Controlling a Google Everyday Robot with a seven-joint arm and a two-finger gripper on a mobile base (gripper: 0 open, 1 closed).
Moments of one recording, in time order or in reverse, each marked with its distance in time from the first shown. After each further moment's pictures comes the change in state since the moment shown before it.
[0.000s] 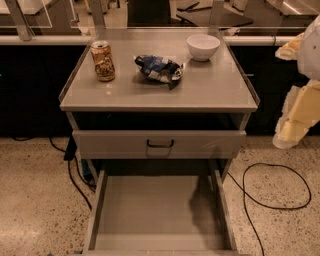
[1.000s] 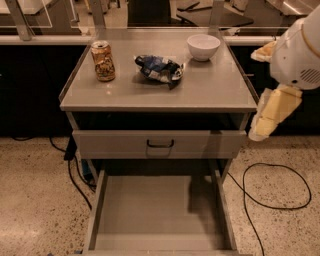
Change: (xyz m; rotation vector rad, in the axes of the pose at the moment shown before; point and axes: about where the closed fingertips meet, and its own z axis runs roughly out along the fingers) arm -0.017 -0.026 0.044 0.023 -0.099 -0.064
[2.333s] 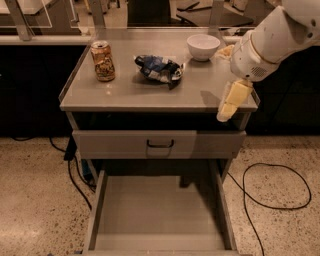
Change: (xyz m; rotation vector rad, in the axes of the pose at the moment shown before) arm -0.035 -0.074 0.099 -0.025 -0.153 -0.123
